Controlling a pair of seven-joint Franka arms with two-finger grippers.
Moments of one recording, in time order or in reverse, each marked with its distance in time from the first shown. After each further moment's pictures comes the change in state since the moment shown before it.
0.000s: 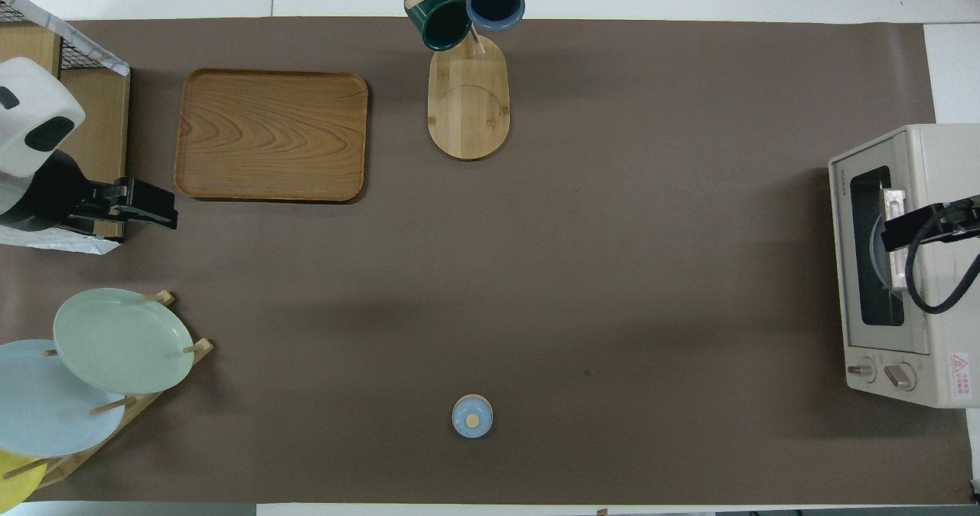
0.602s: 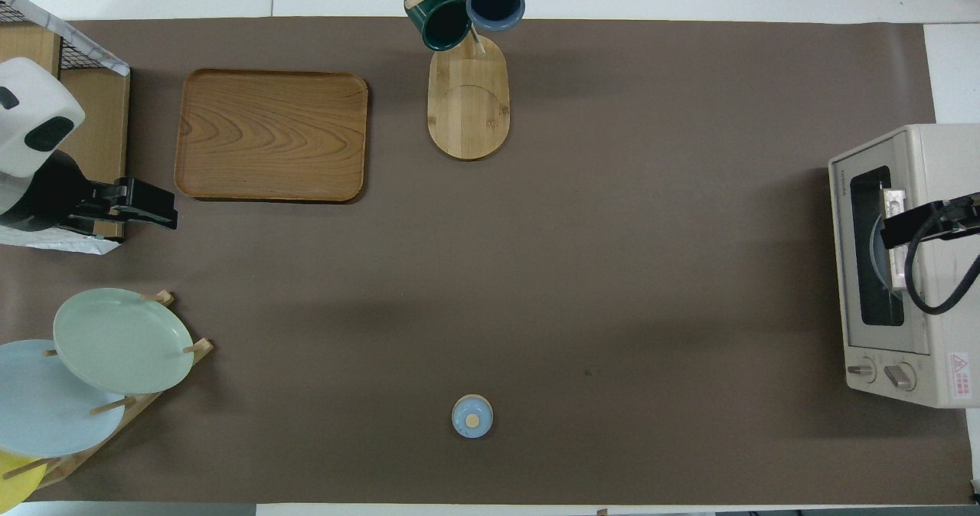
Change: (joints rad) left arm 0.000 0.000 0.000 0.000 0.000 0.000 0.000; right arm 0.004 0.001 0.005 0.009 0.001 0.001 0.000
